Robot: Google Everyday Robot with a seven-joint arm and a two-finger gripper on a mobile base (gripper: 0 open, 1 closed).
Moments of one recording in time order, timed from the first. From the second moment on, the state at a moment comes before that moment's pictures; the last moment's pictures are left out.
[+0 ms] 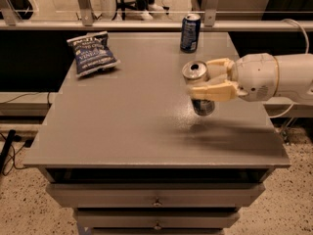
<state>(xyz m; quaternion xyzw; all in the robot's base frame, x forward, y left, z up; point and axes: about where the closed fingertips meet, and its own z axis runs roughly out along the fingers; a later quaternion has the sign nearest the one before) 0.501 -0.102 0.943 -0.51 0.58 0.37 0.51</state>
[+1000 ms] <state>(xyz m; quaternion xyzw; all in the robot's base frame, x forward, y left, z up) 0.501 -0.123 0.938 -0.46 0.53 0.44 0.56</state>
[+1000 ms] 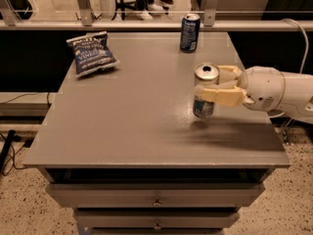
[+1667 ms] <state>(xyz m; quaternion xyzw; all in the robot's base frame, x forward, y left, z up) 0.507 -0.123 0.926 -0.45 0.53 0.47 0.54</state>
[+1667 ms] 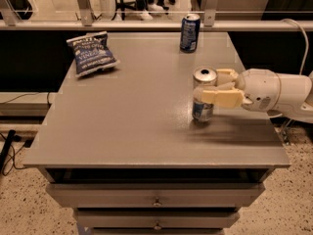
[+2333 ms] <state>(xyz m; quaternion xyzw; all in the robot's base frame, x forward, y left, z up) 0.503 -0.118 0.903 -0.46 0.54 0.48 0.52</state>
